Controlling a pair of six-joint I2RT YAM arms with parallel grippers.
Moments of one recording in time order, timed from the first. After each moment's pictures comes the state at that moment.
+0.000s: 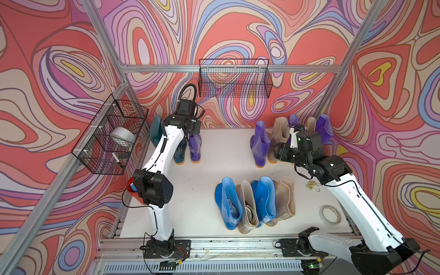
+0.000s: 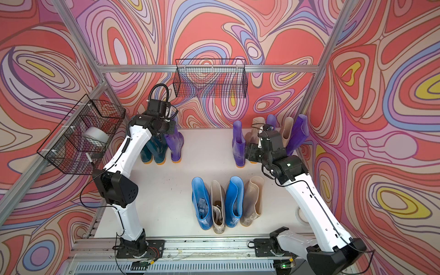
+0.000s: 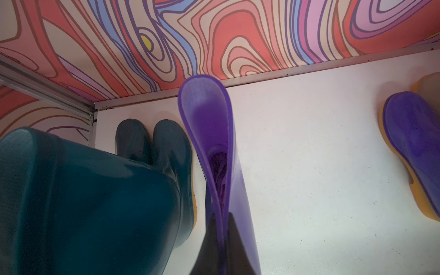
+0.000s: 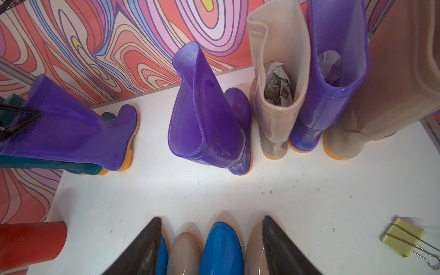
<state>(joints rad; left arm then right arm) -0.23 1.93 2.09 -0.96 -0.14 -0.04 0.36 1.16 1.36 -0.82 0.10 0.44</state>
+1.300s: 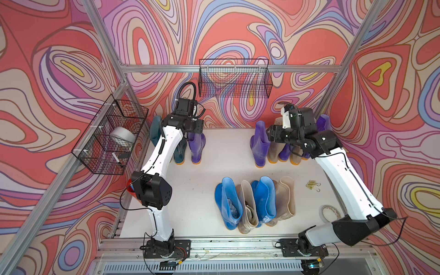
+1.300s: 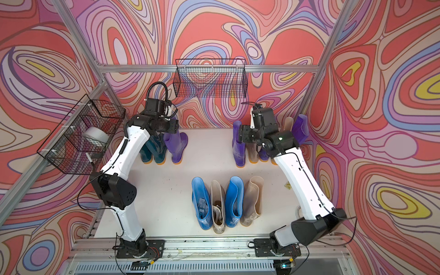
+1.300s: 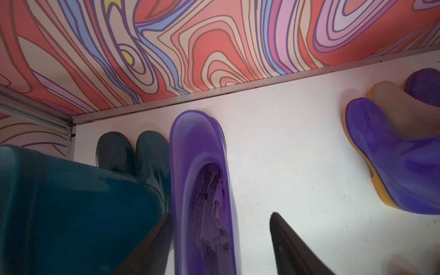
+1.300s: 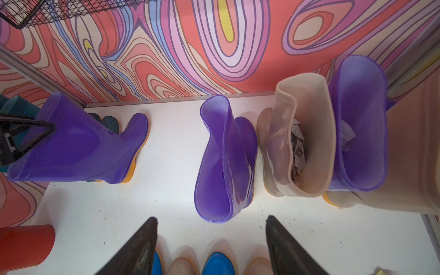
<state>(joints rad) -0.23 1.89 2.07 -0.93 -0.05 -0.04 0.36 1.49 1.82 -0.96 0.09 0.29</state>
